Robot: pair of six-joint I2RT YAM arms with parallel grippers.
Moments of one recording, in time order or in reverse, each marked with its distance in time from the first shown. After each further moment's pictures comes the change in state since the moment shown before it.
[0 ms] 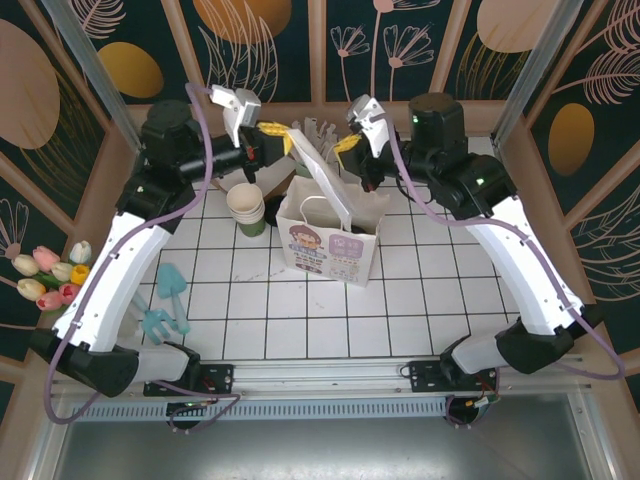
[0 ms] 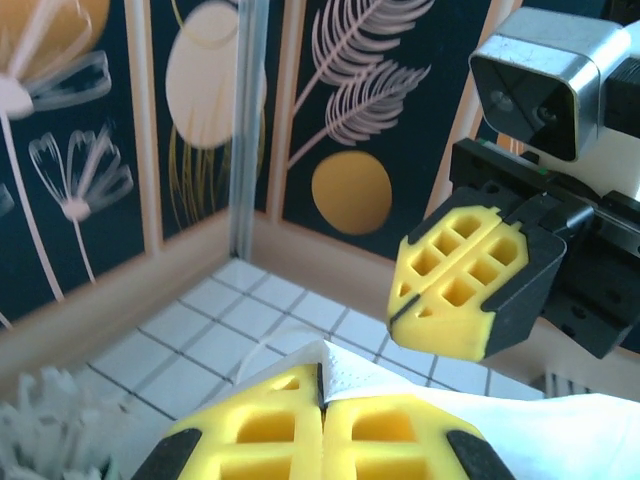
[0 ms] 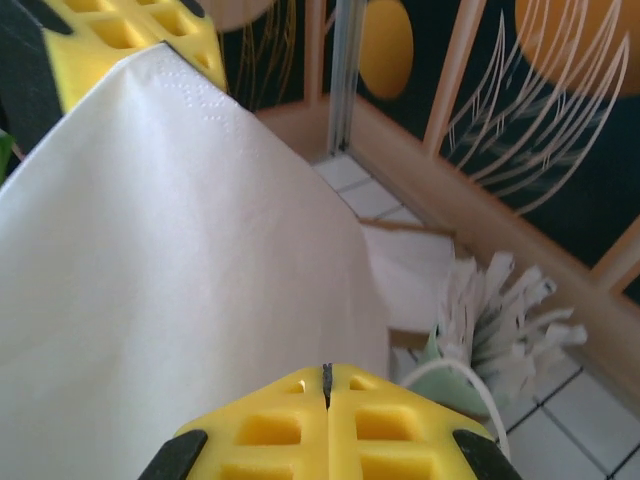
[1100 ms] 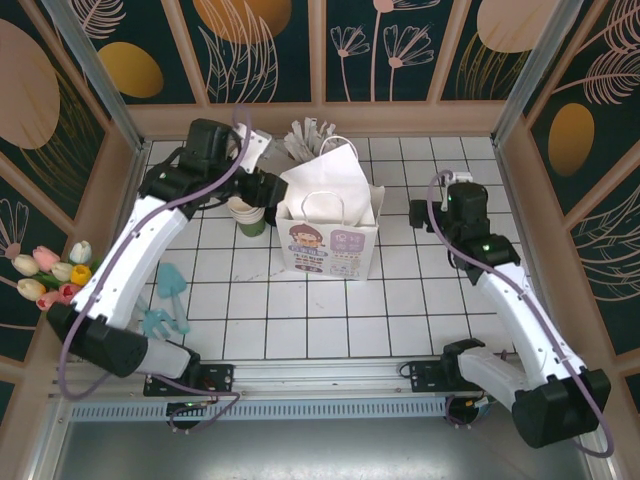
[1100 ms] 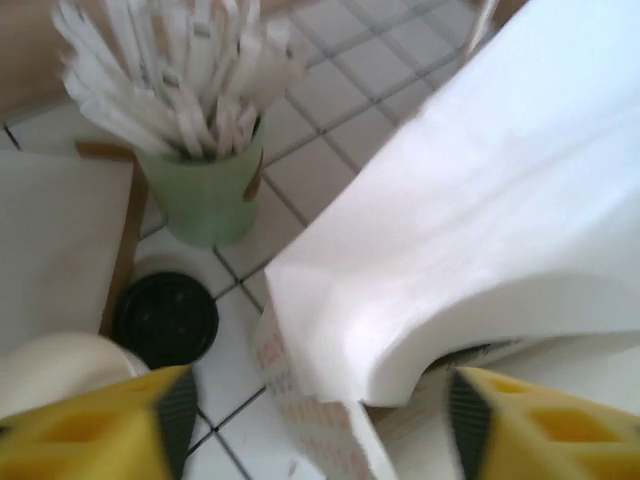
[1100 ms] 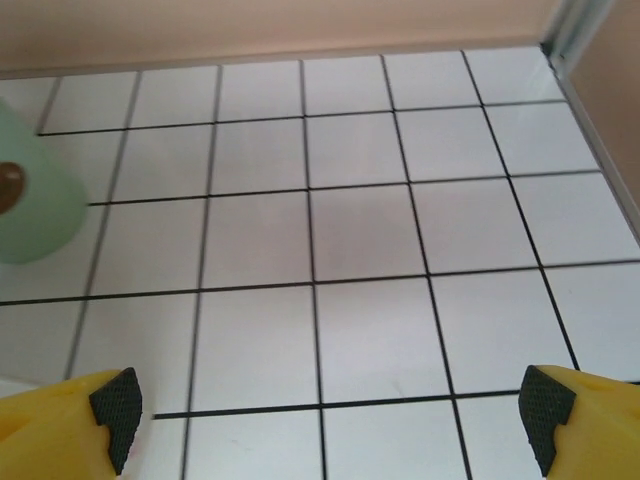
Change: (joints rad) left arm -0.002 0.073 0.001 -0.511 -0.375 0.160; right arm -0.365 -0.431 -0.971 0.333 0.600 0.389
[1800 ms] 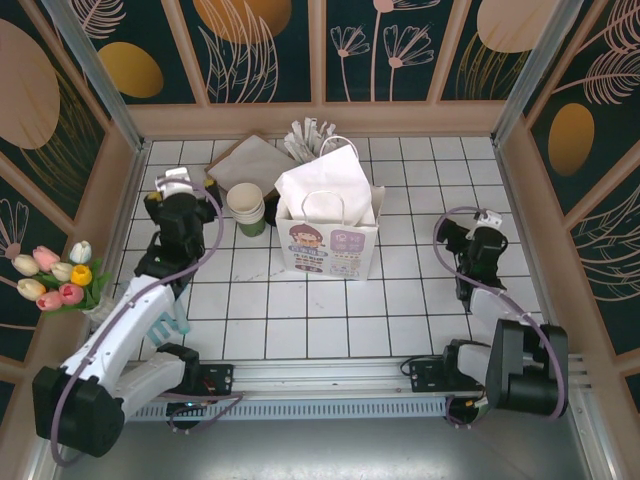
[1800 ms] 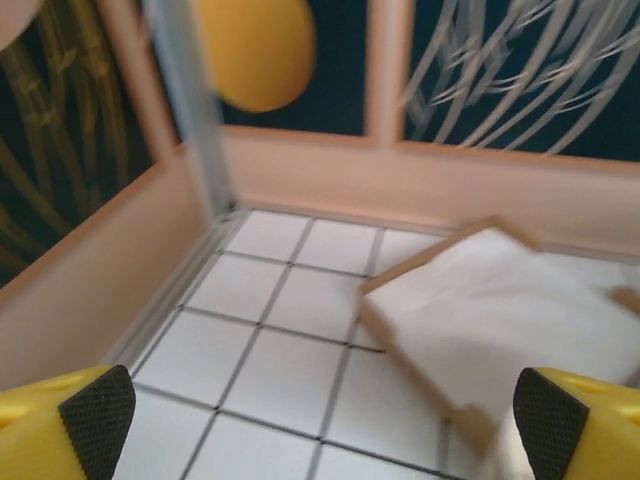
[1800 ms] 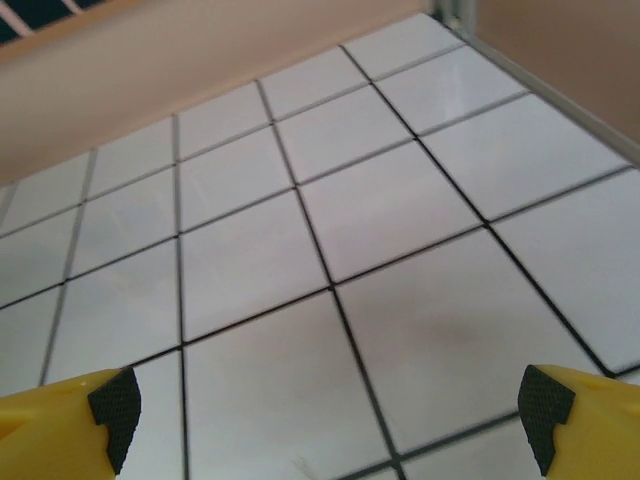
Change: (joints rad) left arm 0.126 -0.397 -0.882 0.866 -0.966 -0.167; right arm -0.373 0.192 -0.566 0.989 -0.250 0.114
